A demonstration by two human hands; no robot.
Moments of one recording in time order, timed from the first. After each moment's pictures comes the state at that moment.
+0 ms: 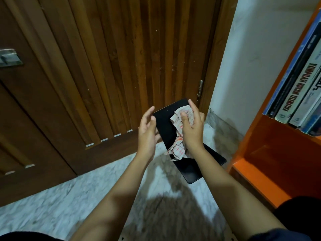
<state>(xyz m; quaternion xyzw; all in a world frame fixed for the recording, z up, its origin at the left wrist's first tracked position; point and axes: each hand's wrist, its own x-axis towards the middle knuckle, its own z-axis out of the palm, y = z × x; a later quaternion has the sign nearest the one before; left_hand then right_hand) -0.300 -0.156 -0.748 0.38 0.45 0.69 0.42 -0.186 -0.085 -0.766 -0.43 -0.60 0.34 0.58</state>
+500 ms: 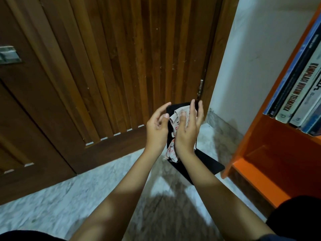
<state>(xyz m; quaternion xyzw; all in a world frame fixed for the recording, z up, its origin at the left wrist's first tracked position) -0.282 -0.154 -0.732 0.50 0.48 0.66 0.28 -0.213 -0.105 -0.767 -0.42 -0.57 0.25 0.66</state>
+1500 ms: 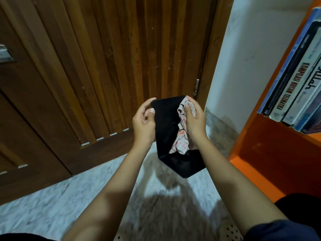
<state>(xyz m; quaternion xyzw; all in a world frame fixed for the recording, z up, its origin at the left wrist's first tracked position) -0.299 -0.149 -0.727 0.45 0.50 0.69 0.25 -0.171 -0.070 -0.746 -0.42 -0.57 0.41 0.58</state>
